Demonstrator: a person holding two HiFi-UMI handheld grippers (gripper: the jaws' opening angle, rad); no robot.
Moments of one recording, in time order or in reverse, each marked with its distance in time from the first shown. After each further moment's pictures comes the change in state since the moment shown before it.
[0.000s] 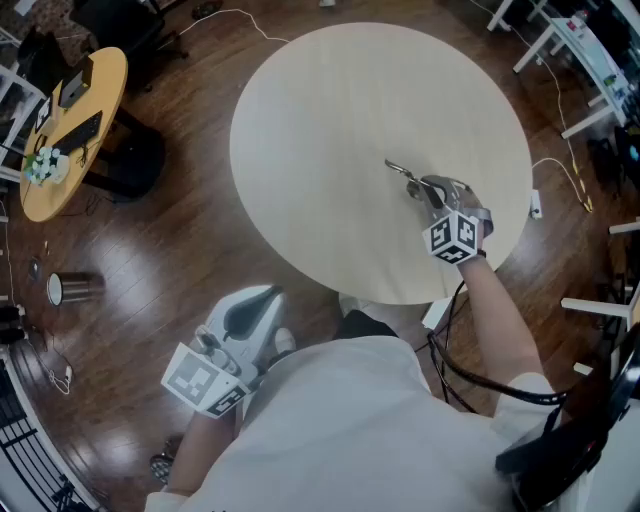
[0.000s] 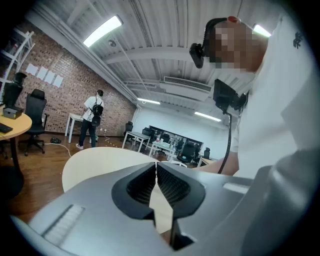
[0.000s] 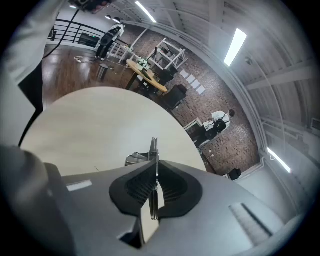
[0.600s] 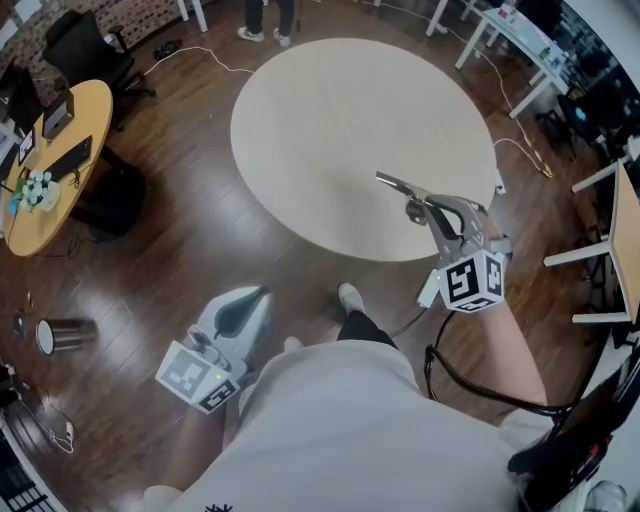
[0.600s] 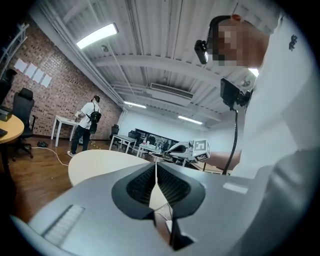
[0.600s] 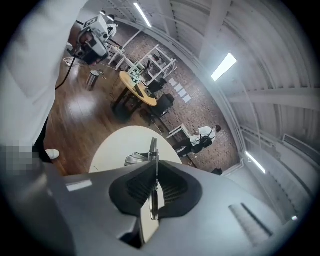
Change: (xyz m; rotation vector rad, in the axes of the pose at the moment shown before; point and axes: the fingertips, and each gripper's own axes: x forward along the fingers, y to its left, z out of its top) left arm -0.112 0.011 -0.017 0.039 -0.013 -0.148; right arm -0.216 0.033 0.151 0.046 -0.021 -0.144
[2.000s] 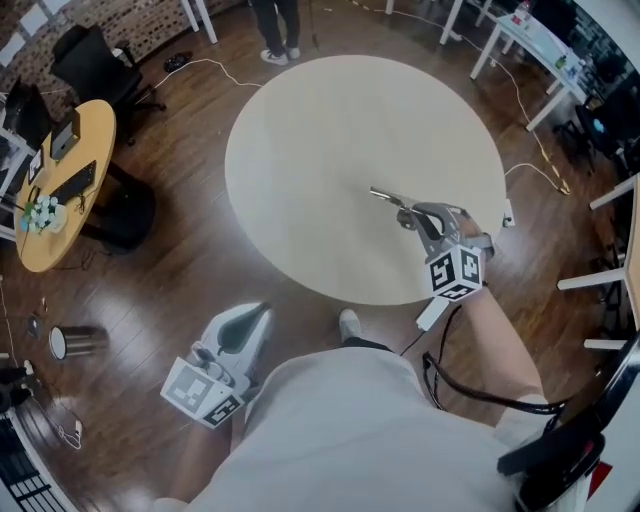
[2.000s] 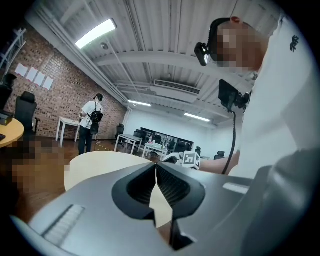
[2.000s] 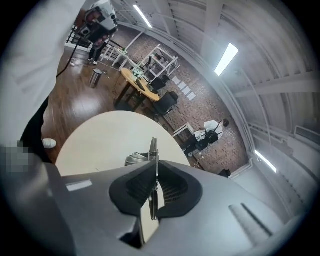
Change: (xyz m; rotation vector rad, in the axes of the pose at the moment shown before) left arm 0.065 0.006 0.016 0.004 0.019 0.079; right arm 0.106 -0.008 -0.088 -0.011 -0.023 0.071
